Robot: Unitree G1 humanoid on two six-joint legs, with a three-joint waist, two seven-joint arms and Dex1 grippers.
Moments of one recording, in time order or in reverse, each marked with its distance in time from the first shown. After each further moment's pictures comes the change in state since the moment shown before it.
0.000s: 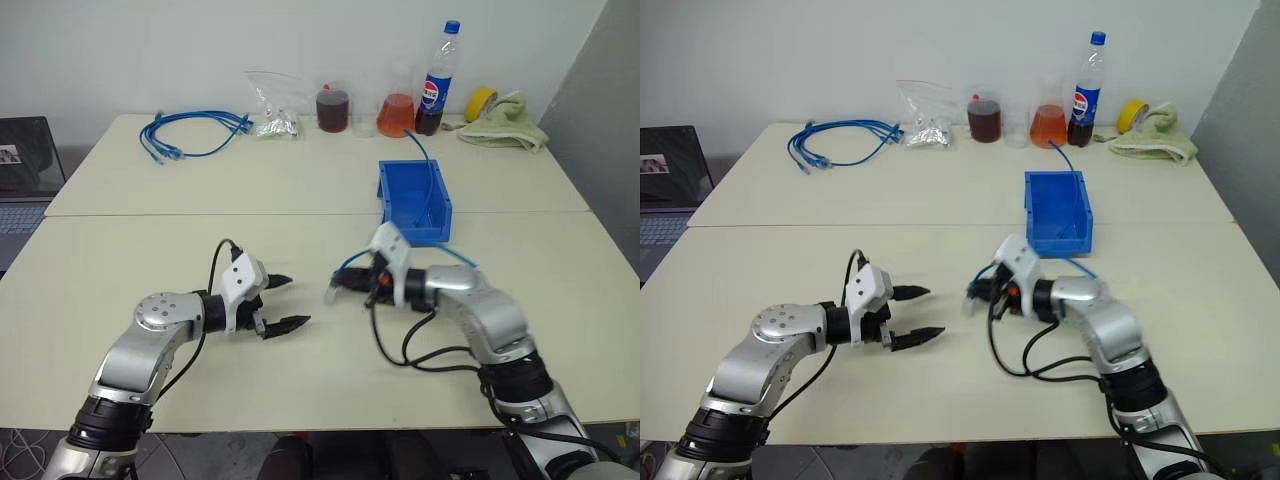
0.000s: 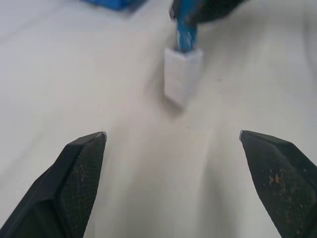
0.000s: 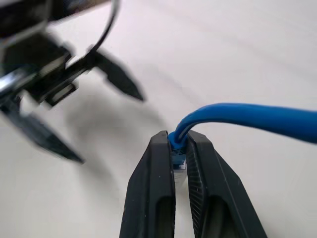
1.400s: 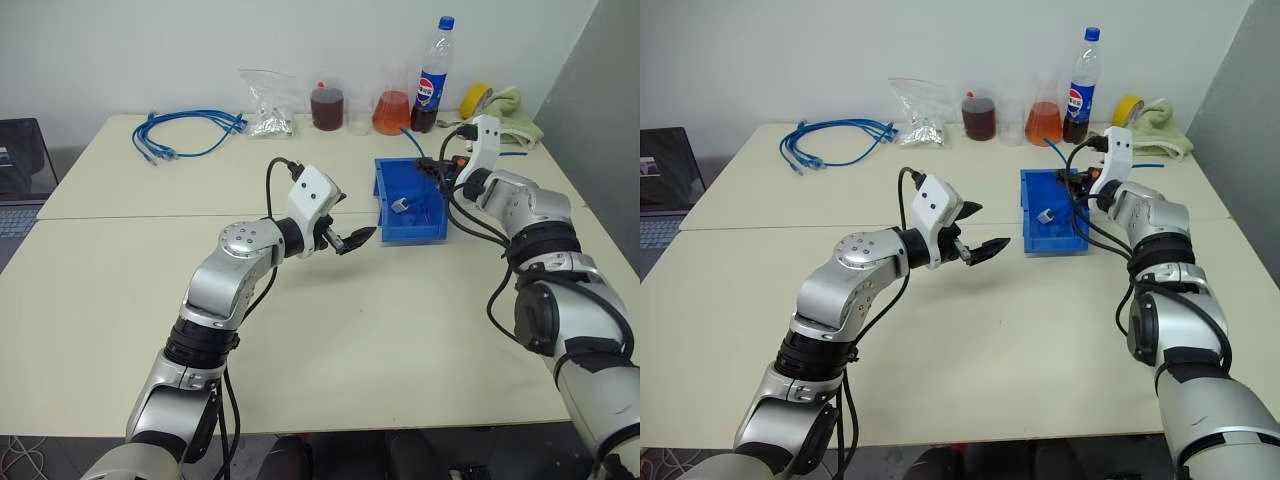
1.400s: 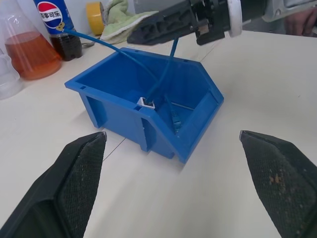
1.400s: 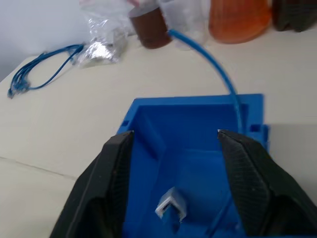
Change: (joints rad) left arm -0.440 -0.298 -0.140 0.101 0.094 0.186 0.327; right arm -0.722 -0.131 -0.317 1.344 -0.006 -0.411 -0.299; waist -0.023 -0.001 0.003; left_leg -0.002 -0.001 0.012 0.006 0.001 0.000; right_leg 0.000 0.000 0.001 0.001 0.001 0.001
